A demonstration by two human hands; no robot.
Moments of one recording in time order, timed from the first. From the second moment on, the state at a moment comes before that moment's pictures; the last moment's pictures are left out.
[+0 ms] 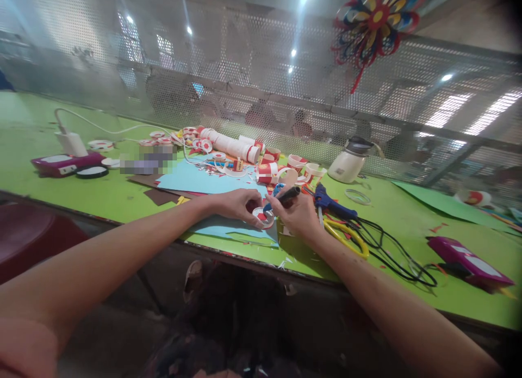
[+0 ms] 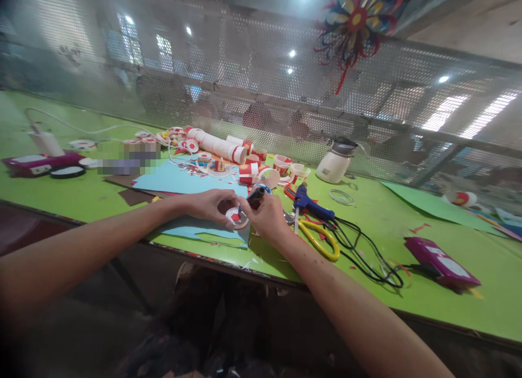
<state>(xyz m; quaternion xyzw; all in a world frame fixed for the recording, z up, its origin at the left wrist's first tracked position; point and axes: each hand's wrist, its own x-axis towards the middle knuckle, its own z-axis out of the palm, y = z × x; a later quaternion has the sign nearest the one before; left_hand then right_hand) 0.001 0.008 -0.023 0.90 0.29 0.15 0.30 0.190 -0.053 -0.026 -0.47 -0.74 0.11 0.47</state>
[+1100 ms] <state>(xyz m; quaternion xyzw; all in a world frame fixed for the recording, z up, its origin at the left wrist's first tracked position) 0.001 0.006 -0.021 0.89 0.29 0.15 0.32 0.191 -0.052 -0.023 -0.48 -0.71 0.12 0.50</state>
